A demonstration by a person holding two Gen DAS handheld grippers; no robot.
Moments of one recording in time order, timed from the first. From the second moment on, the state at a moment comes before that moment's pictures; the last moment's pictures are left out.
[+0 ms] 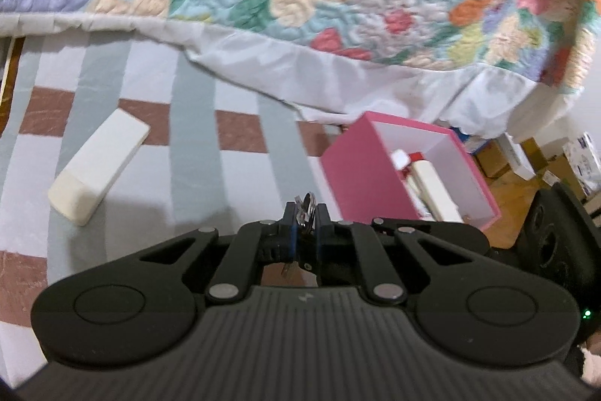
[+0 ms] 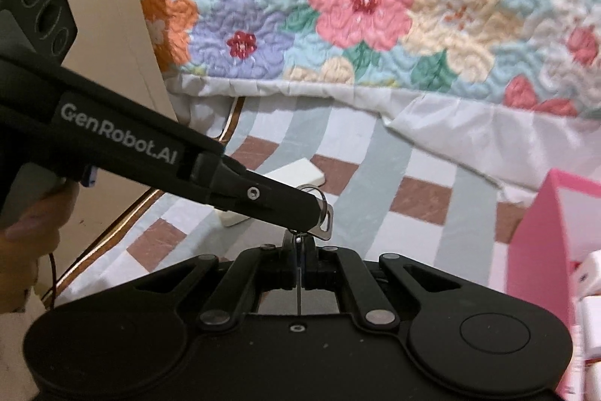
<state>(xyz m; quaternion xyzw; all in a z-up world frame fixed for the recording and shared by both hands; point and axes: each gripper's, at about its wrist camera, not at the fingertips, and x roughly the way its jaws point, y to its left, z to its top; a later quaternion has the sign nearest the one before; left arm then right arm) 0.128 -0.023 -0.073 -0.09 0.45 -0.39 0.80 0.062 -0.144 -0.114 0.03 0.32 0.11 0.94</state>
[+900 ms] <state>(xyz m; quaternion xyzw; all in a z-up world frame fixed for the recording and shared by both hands) 0.102 -0.171 -0.016 -0.04 0.44 -0.47 0.76 0.012 -0.249 -0.057 0.00 0.31 -0.03 0.95</state>
